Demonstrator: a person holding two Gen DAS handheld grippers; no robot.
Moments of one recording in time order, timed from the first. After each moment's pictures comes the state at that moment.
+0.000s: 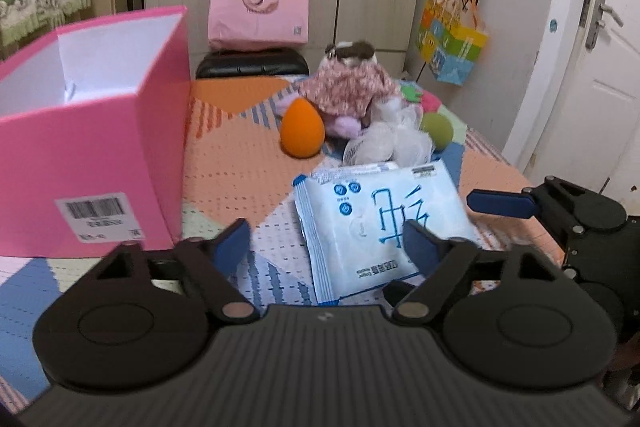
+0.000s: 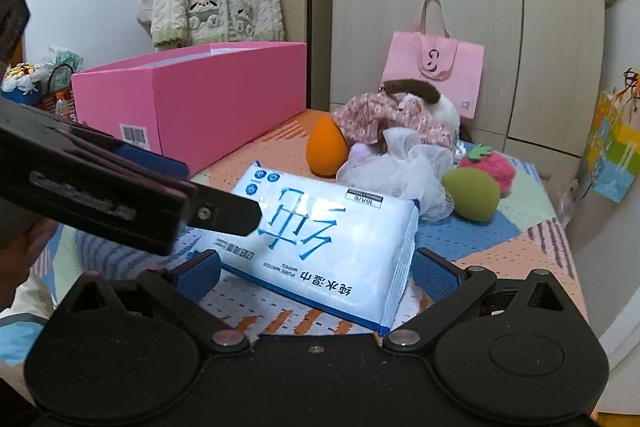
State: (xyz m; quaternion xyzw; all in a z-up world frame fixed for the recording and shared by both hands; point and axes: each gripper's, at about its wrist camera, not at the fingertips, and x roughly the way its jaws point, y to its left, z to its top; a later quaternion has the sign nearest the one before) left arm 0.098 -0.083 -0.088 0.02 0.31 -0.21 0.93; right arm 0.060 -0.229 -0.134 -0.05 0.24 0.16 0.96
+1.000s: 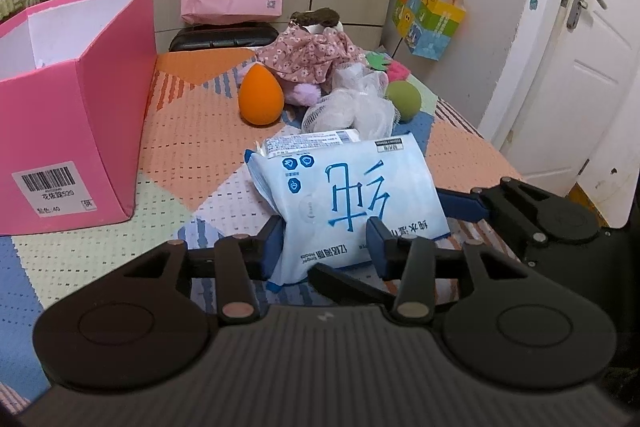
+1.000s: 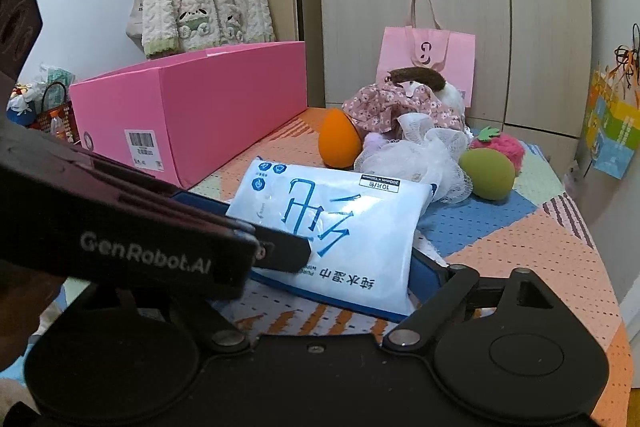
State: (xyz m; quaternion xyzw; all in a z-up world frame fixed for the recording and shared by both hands) left arm 0.091 -0.100 -0.094 0.02 0.34 -0.24 0.91; right arm 0.053 -0.212 -0.139 -0.02 0.24 0.14 0.96
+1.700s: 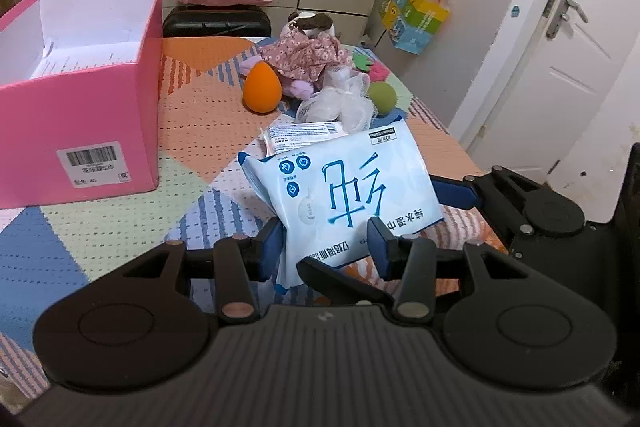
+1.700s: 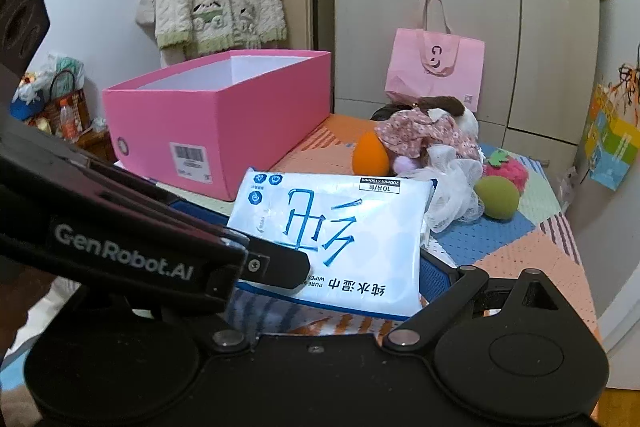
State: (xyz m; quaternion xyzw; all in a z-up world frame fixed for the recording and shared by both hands) left arm 0.067 -0.062 -0.059 -0.02 0.38 -0.27 0.88; right arm 0.026 -0.181 -0.097 -0.04 0.27 0.14 0.95
